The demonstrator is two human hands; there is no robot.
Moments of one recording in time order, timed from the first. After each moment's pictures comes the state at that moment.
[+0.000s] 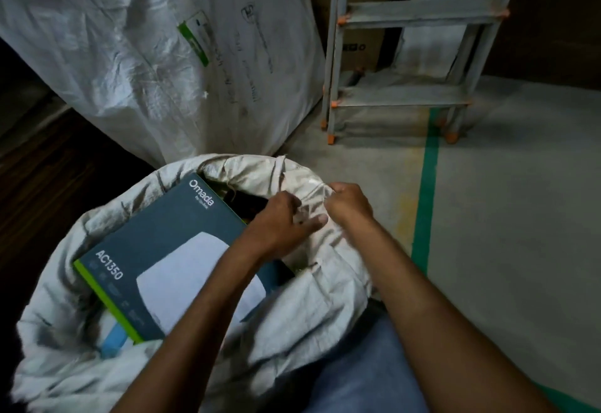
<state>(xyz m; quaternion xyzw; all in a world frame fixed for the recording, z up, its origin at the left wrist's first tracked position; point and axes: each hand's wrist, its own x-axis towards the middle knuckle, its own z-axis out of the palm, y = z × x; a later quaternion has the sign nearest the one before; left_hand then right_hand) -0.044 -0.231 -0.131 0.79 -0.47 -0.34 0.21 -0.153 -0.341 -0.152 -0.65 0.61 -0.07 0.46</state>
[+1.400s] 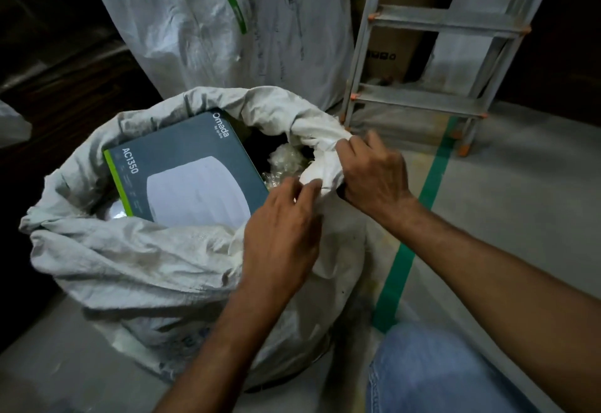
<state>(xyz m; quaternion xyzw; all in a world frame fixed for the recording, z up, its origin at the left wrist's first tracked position) -0.193 -0.128 -0.130 0.84 -0.50 0.10 0.19 -0.254 -0.317 -0.143 -0.93 0.19 -0.26 -0.20</state>
